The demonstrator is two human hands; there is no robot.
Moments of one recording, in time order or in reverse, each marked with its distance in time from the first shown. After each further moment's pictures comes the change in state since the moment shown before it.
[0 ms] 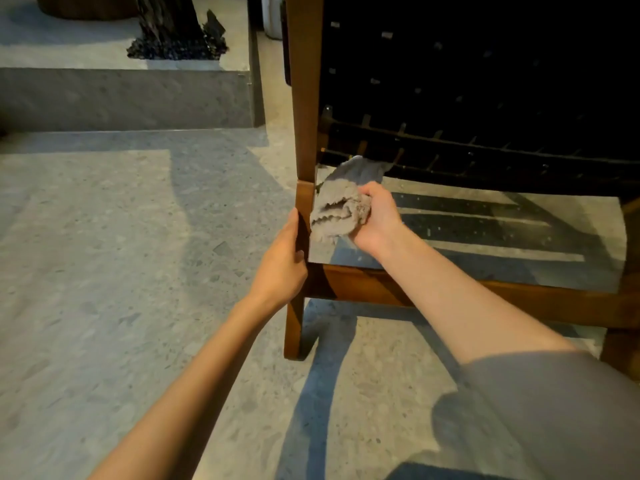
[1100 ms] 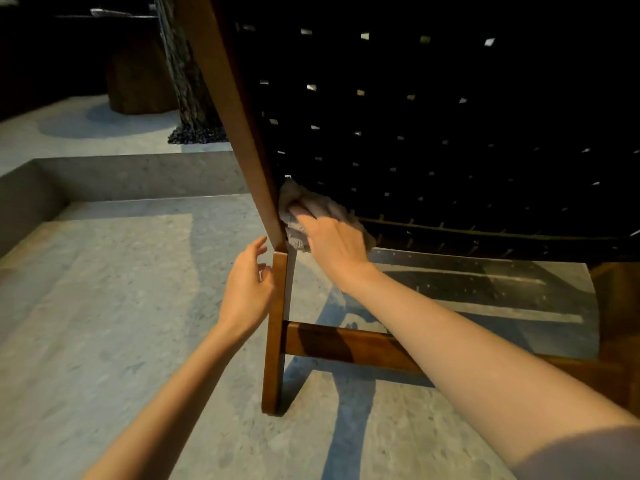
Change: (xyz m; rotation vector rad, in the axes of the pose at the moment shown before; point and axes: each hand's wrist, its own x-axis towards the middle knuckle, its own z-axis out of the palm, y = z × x) left_hand 0.009 0.091 -0.027 0.074 0.317 -0.061; right_hand -0.044 -0.069 0.015 -1.872 -0.080 -1.206
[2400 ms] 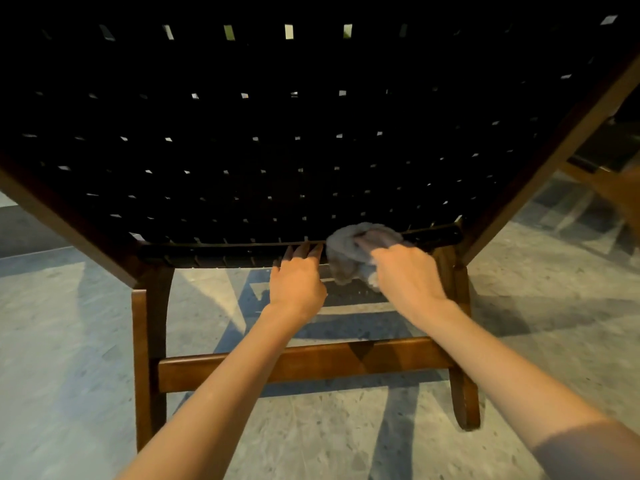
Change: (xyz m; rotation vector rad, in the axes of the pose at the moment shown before) left_hand -0.046 0.206 0.190 0.597 -0.349 0.313; right_hand -0.182 0.238 -0.123 -0.234 0.049 0.274
